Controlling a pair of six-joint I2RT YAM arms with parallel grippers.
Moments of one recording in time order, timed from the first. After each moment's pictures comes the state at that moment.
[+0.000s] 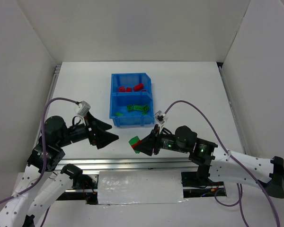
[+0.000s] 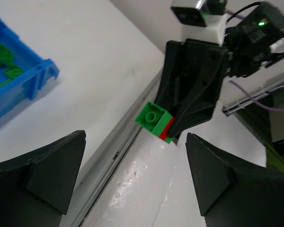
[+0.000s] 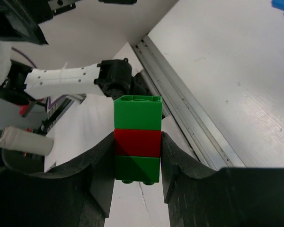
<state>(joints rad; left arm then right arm) -0.42 0.53 0.80 -0.42 0.65 -0.48 1.13 0.80 0.59 0.09 -0.12 0.69</state>
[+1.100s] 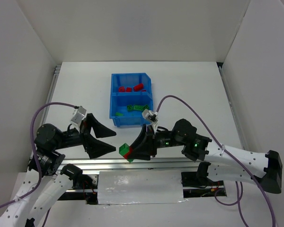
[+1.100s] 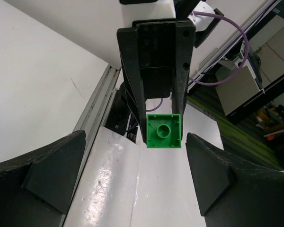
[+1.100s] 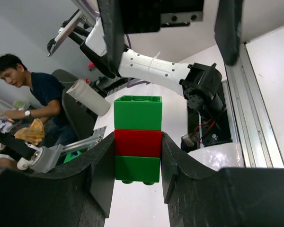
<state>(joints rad) -0.42 0.45 0.72 -0.11 0.94 -0.67 1.13 0.93 0.72 0.33 -0.55 0.67</state>
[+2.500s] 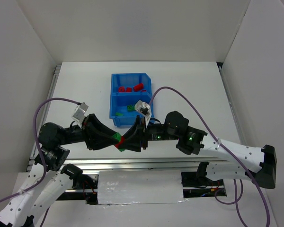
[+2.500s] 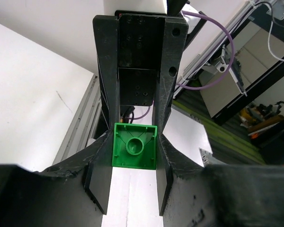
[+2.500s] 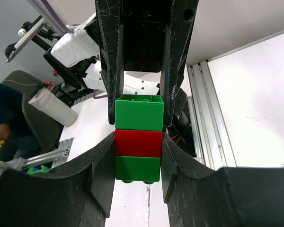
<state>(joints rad) -0.43 0.52 0.65 0.16 0.97 -0.81 1.13 1.06 0.91 0.20 -0.44 0.51</state>
